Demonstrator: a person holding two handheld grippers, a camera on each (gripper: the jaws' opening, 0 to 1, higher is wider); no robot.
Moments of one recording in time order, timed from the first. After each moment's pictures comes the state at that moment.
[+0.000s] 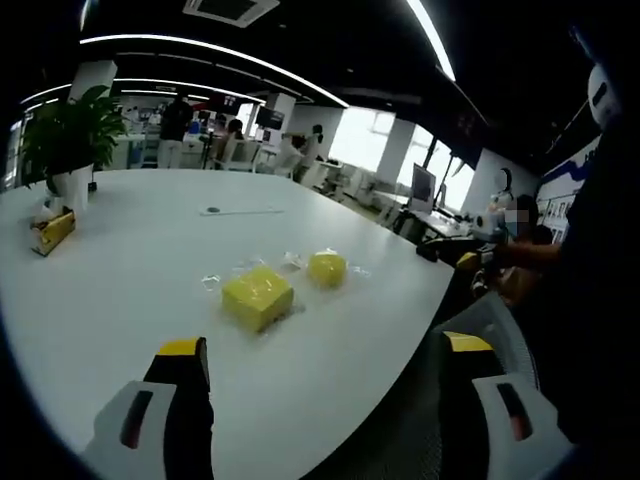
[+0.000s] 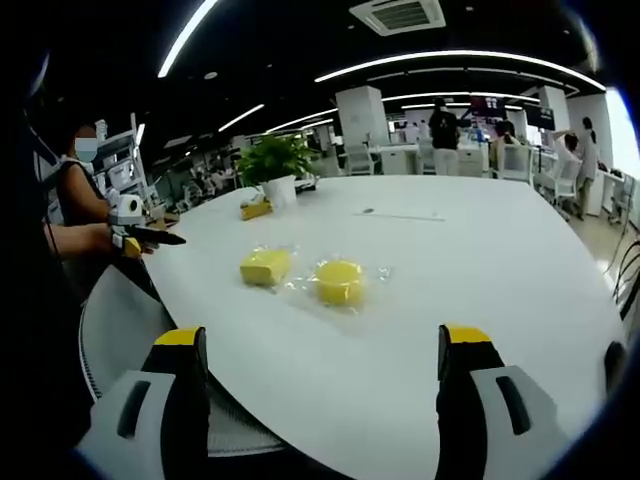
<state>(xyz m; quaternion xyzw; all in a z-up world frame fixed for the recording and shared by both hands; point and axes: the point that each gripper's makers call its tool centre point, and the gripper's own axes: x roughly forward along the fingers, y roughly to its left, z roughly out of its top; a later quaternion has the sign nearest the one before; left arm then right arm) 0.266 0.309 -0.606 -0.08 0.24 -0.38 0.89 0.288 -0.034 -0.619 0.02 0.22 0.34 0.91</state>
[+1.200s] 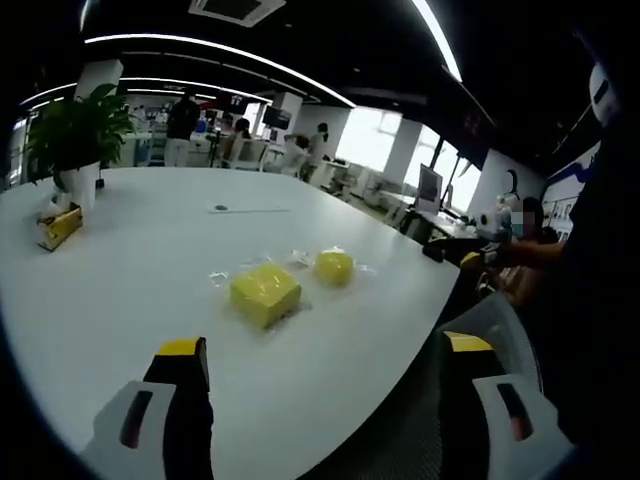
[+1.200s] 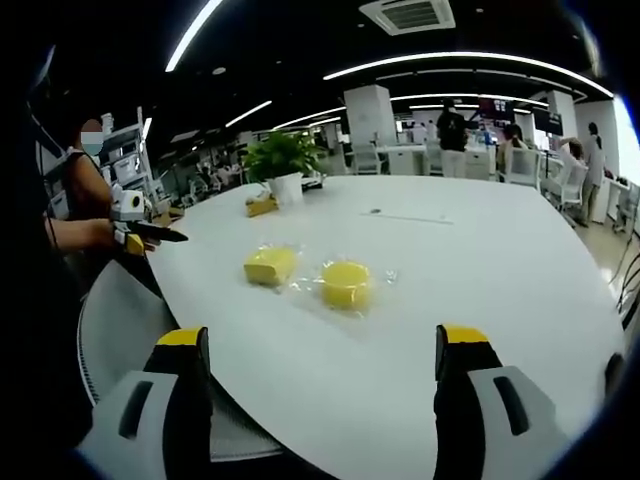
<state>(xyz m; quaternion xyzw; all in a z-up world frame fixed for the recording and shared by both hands) 0.265 0.314 -0.607 -0.08 0.24 -0.37 0.89 0.292 -0.025 -0.618 0.01 0.22 0.35 0.91</state>
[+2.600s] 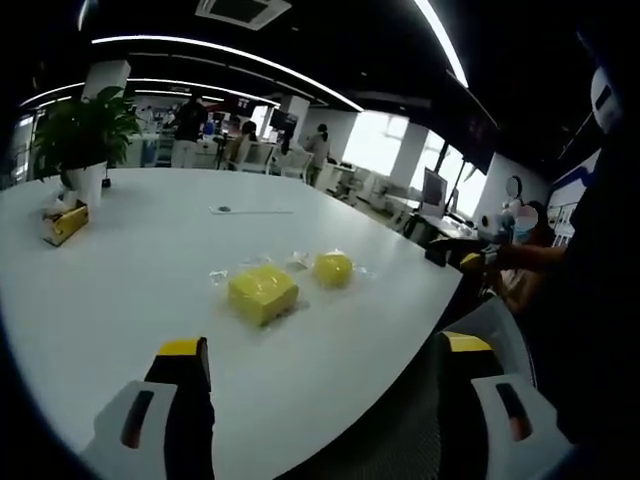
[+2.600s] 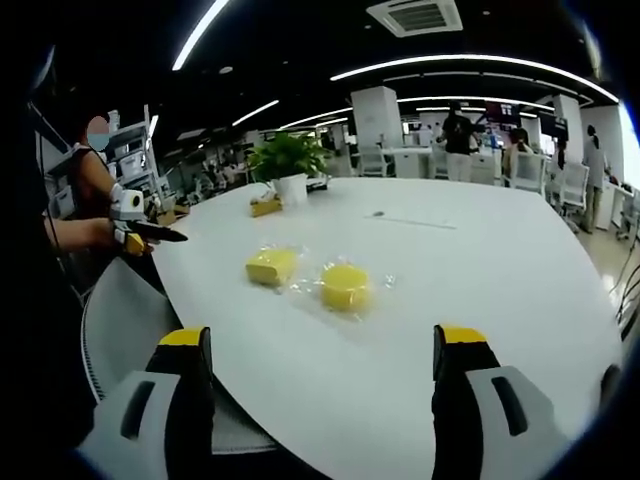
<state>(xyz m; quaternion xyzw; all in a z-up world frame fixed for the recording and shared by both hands) 0.255 0.312 -0.606 -0.09 0.24 -0.35 0.90 0.293 -0.030 -0.615 0.00 0.21 0.37 0.91</state>
